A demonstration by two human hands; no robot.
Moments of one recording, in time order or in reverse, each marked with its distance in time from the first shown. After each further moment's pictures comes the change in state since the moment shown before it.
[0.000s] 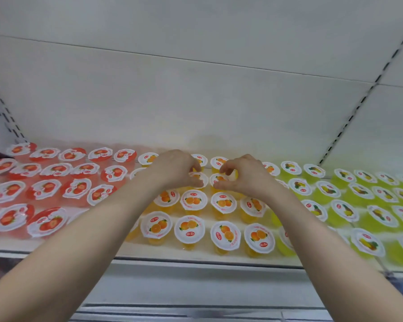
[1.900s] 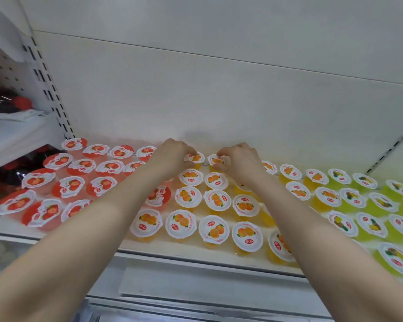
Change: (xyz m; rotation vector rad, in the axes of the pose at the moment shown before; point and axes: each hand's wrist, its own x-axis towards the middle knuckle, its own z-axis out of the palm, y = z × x) left_hand -0.022 -0.127 0.009 -0.117 0.146 -0.133; right_hand 0.080 -0.107 0.039 -0.139 0.057 0.026
